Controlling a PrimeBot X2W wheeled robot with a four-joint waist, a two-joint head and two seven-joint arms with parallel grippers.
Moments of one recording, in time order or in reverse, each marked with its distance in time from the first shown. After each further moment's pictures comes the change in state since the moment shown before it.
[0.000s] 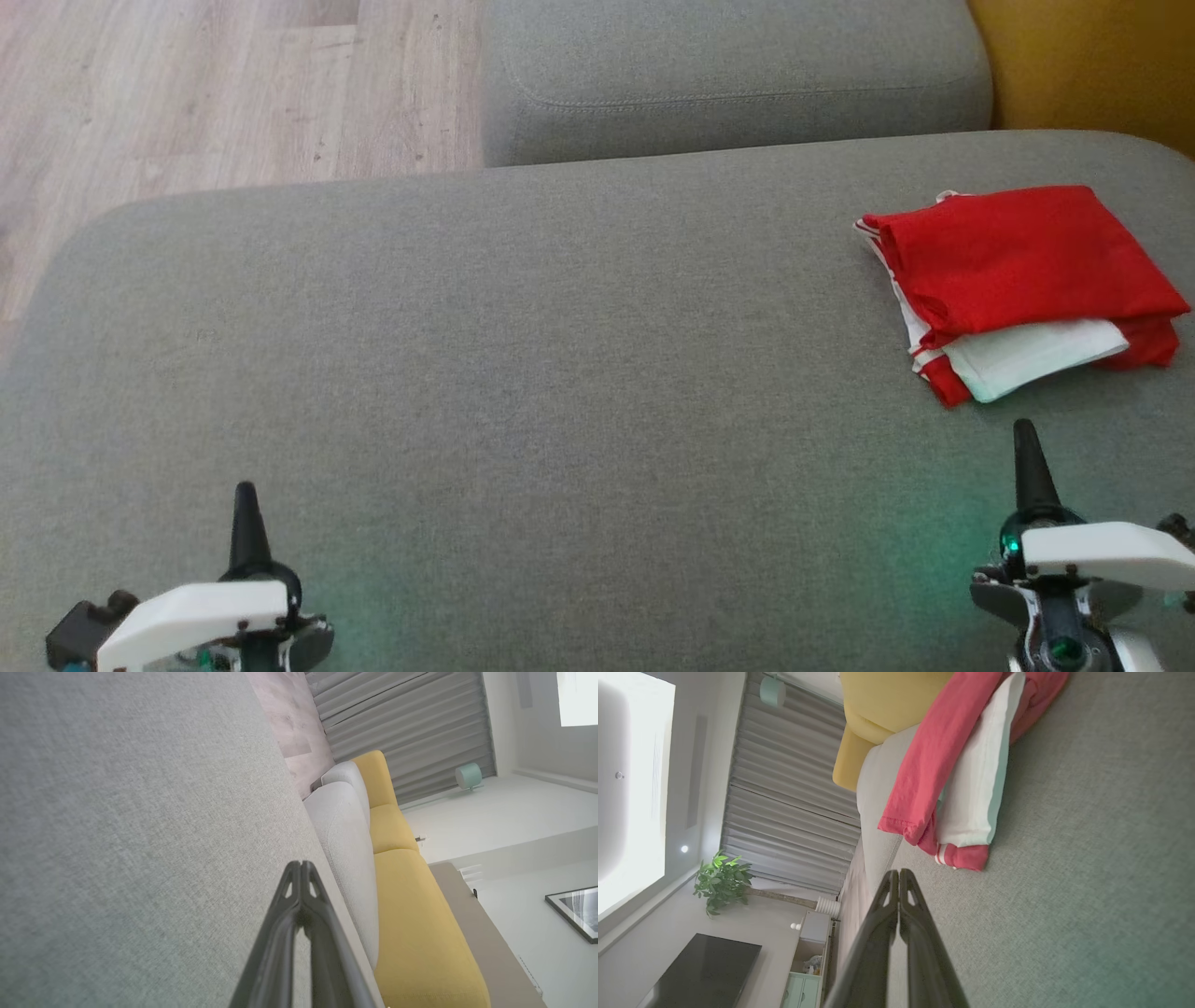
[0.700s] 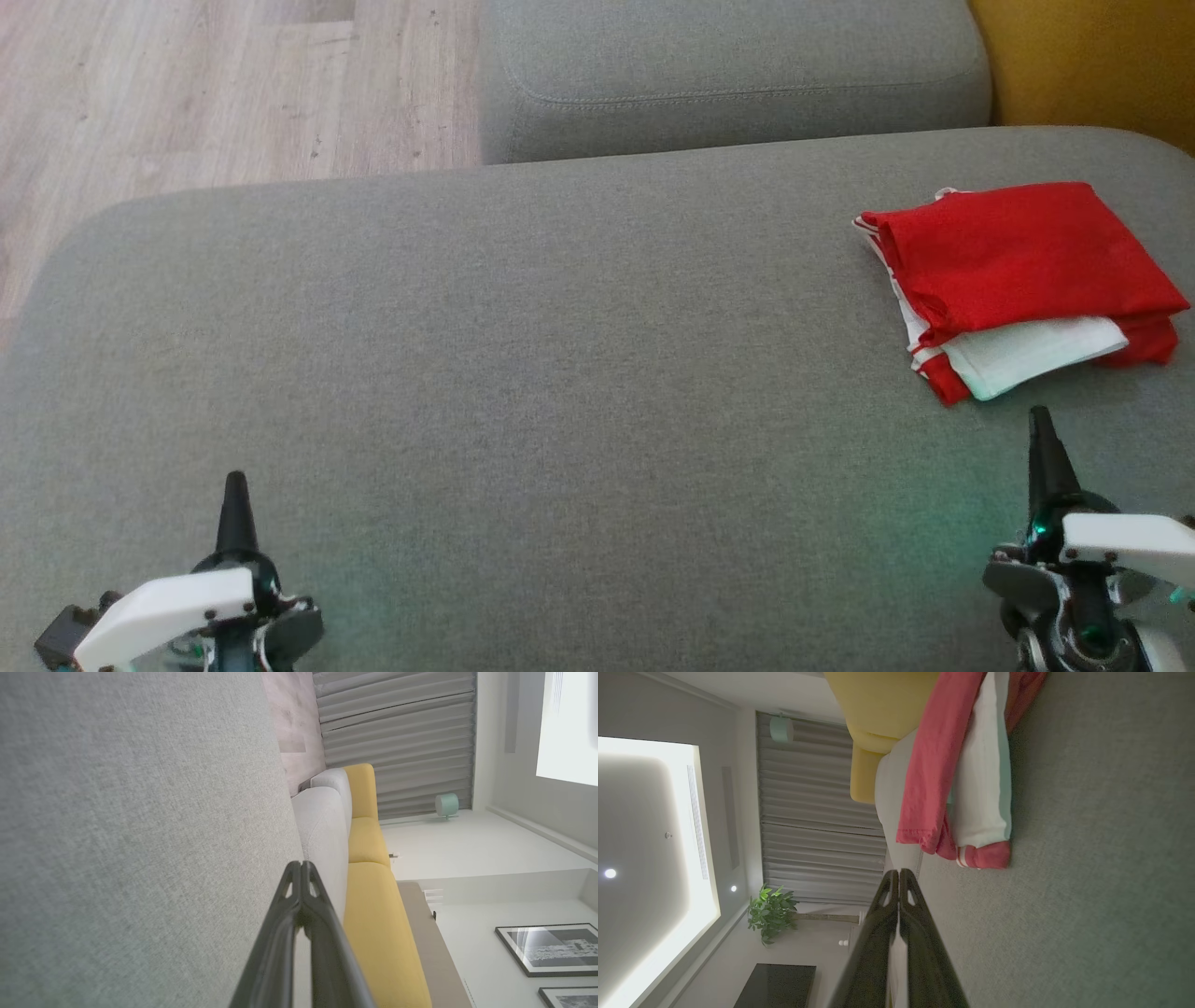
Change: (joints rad) left arm -0.020 0.000 0.030 -0.011 -0.203 -0.012 0.061; right arm -0.012 0.000 -0.032 -0.025 0.234 0.000 0.060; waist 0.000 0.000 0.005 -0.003
